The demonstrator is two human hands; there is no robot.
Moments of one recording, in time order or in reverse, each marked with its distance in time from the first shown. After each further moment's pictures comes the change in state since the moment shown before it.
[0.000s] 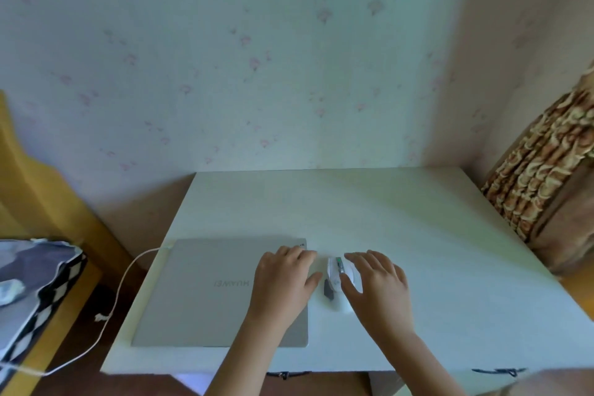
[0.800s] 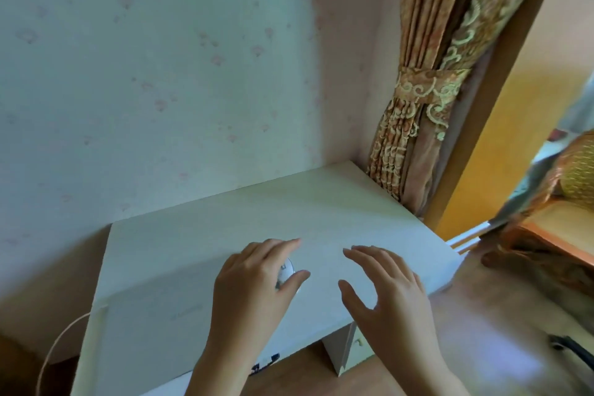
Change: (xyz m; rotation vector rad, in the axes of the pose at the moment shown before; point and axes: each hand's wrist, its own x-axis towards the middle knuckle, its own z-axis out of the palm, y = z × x) left_hand -0.049 0.052 -0.166 -0.393 0.197 0.212; right_hand -0.110 -0.066 -0.179 -0.028 0.252 0.249
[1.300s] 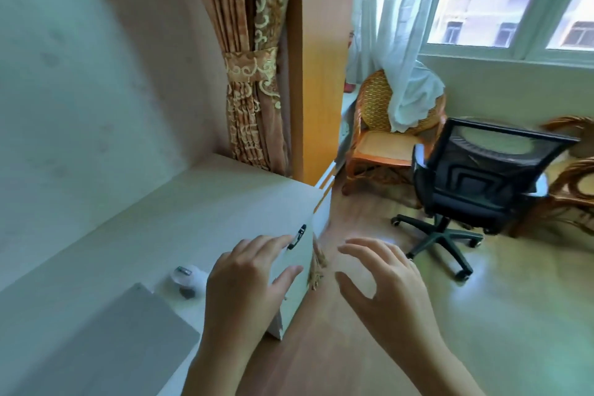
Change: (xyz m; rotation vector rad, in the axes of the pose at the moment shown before) left_hand -0.034 0.058 0.001 -0.316 -0.197 0.473; right_hand -0.127 -0.029 -0.083 -0.212 0.265 0.419
